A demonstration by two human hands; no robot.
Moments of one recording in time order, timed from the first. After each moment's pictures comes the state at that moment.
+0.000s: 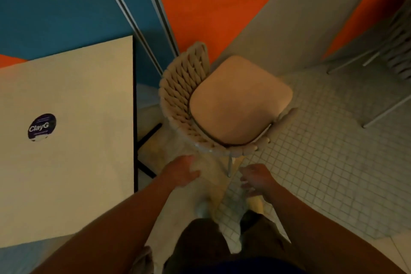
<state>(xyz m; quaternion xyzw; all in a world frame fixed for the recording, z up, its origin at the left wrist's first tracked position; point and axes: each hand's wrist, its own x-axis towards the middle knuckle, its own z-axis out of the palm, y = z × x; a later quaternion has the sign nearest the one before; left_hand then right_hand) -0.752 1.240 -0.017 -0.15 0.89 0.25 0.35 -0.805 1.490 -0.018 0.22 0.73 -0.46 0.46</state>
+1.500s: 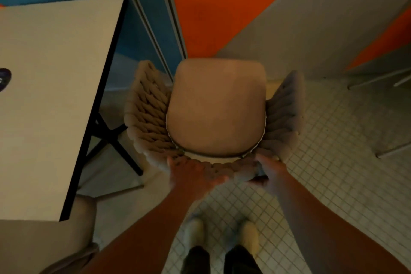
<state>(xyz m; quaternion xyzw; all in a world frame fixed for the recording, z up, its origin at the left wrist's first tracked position) -0.805 1.376 -0.118 -0.18 0.94 0.06 0.30 -0.923 1.552 -0.145 0.41 0.61 -0.55 0.39</state>
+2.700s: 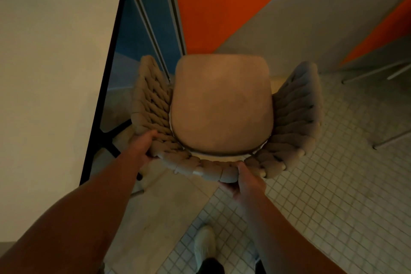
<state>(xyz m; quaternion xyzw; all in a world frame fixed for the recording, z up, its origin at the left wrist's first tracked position) -0.801 1.166 -0.161 -0.59 0.49 0.64 0.06 -0.832 1.441 -0.127 0.51 0.48 -0.64 0.31</state>
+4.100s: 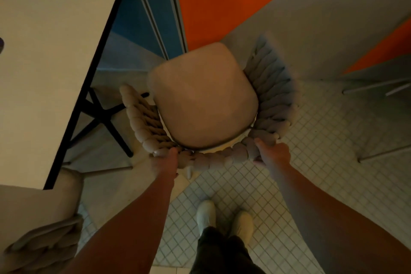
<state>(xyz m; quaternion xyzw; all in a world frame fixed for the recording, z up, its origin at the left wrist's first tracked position) -0.797 1.389 -0.146 -0.71 0.49 0.51 -0.07 -0.967 1.599 -0.121 0.25 0.82 -0.41 0.32</state>
